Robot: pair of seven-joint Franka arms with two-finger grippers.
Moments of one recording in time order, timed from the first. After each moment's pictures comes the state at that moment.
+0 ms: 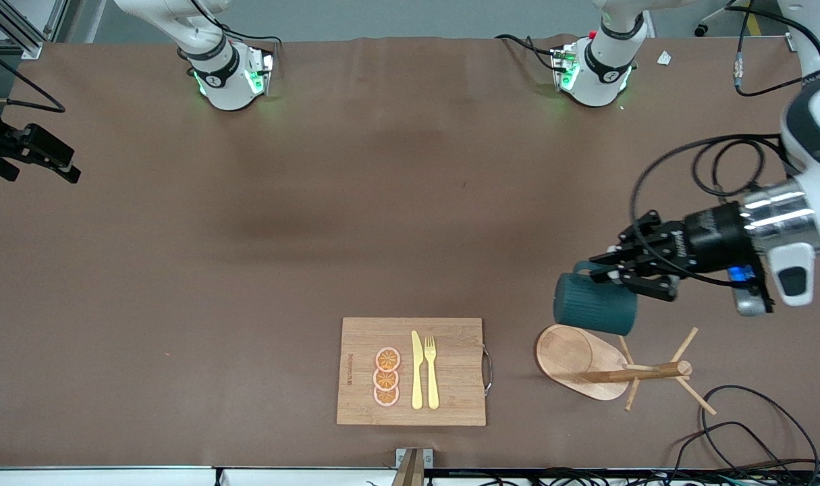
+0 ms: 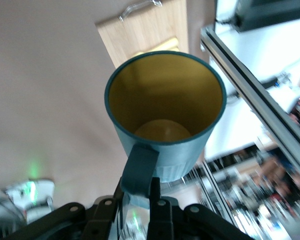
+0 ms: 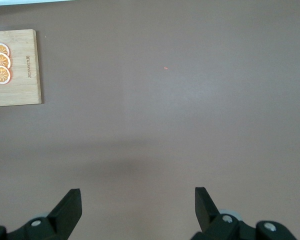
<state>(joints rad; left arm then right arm) 0.11 0.40 -0.24 -1.29 -0.84 1.80 -1.18 0.04 -0.05 -0.04 -1.56 0.01 1.59 0.06</state>
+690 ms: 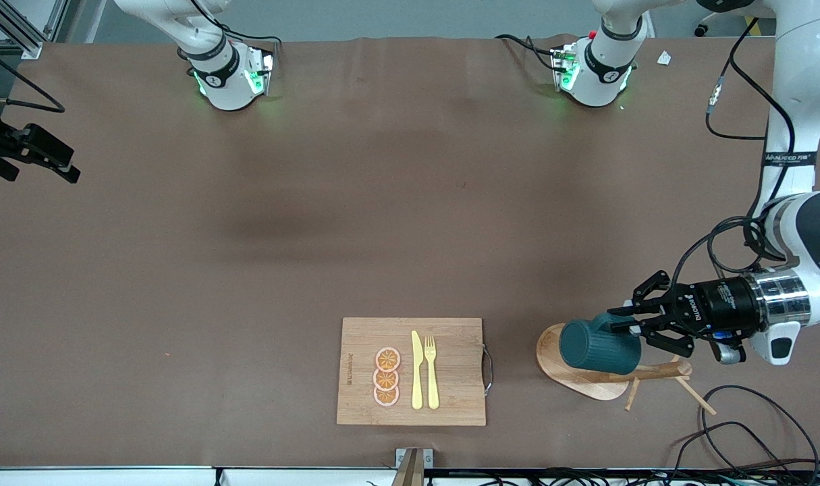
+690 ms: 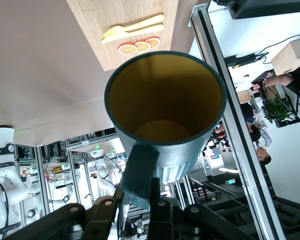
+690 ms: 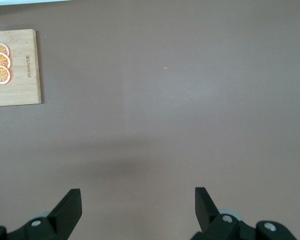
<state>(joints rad) 0.21 0.63 -0.24 -1.31 -1.16 1.79 -0.98 0.04 -0.05 -0.04 -1.56 0.01 1.59 0.06</state>
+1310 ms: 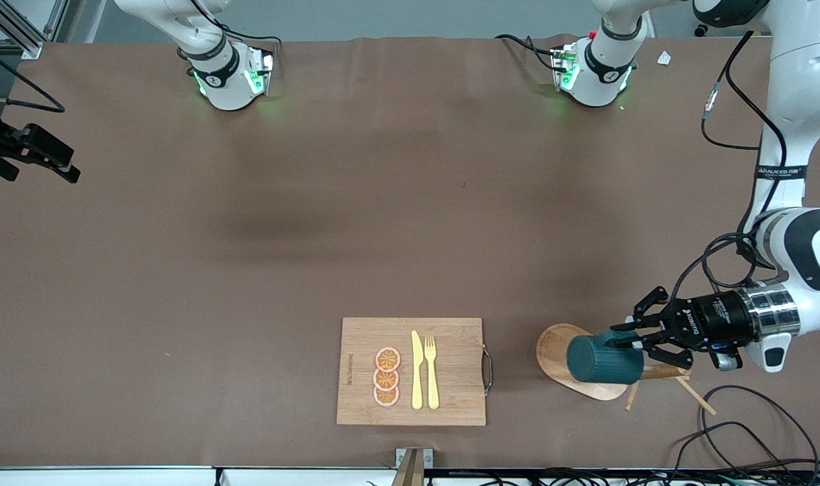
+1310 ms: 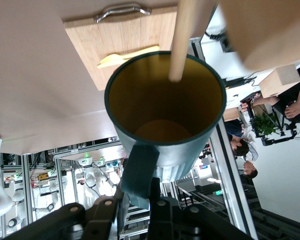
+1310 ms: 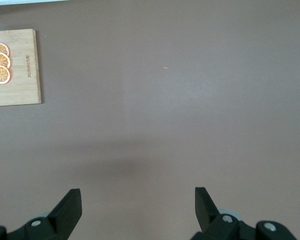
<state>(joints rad) 0.21 0.68 -0.21 -1.31 -1.16 1.84 -0.98 0.04 -0.05 -0.04 -1.56 0.01 1.59 0.06</state>
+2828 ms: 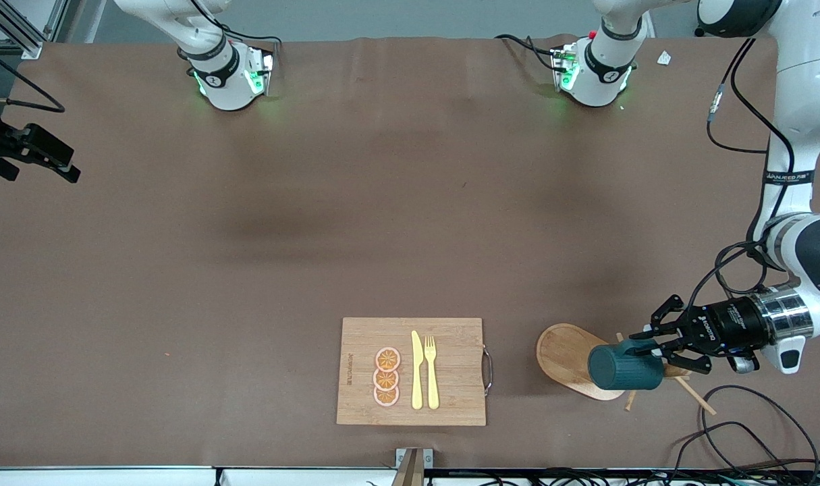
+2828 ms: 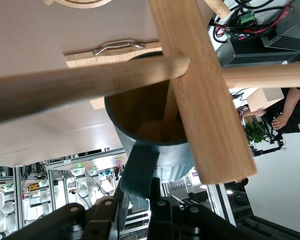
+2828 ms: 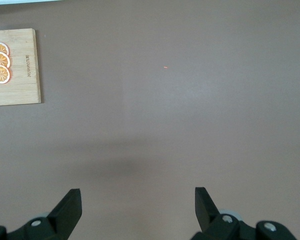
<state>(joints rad) 0.24 0.71 -0.17 -1.31 -1.16 1.85 -0.92 0.04 -0.05 -0.04 -1.56 0.01 1.59 0.06</state>
